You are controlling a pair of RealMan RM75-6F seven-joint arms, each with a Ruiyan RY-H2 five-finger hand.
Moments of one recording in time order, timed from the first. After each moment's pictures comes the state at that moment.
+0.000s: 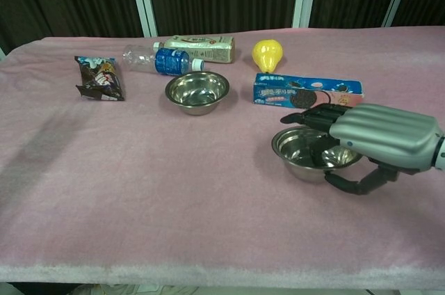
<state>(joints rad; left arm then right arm) -0.23 -1.42 -0.04 -1.26 1.53 1.58 0.02 0.56 -1.50 -0.02 -1.32 -1.77 1.03 -0.10</state>
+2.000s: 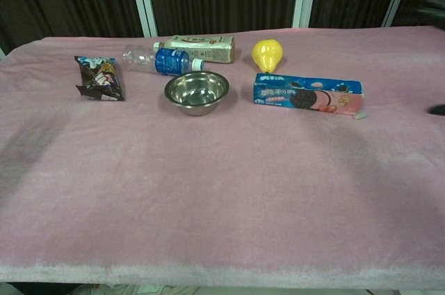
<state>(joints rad) -0.12 -1.28 -0.03 -1.41 1.53 1.59 0.05 0.39 -1.29 -0.02 -1.72 -1.34 1.45 -0.54</state>
